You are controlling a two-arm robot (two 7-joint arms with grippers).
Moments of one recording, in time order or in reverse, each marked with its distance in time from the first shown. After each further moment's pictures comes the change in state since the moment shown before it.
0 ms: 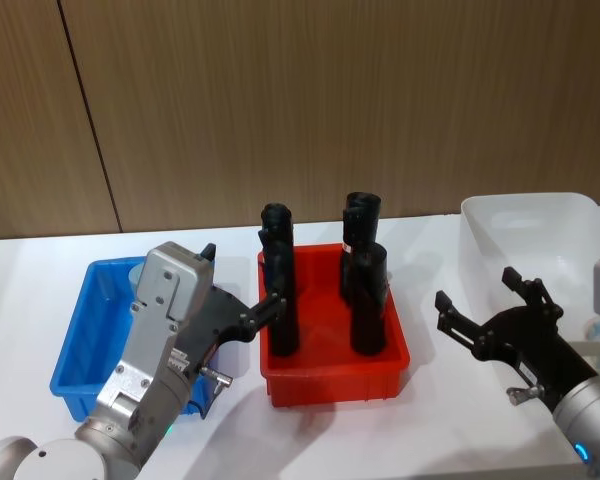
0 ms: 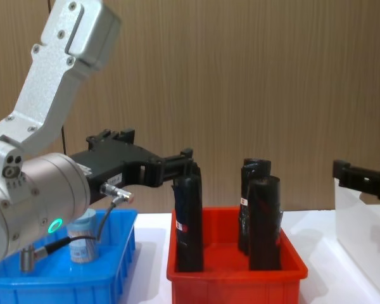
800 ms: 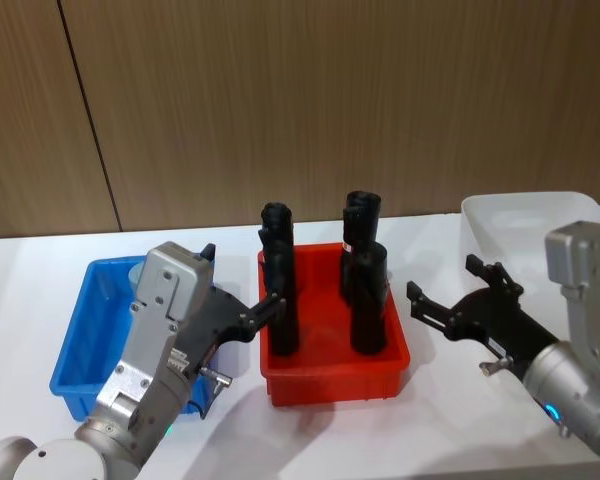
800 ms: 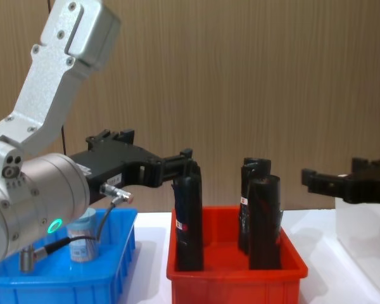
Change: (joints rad) left arm 0.000 0.000 -0.001 0.001 0.000 0.000 0.000; right arm 0.165 -0.054 -0.002 0.191 -0.035 0.034 0.156
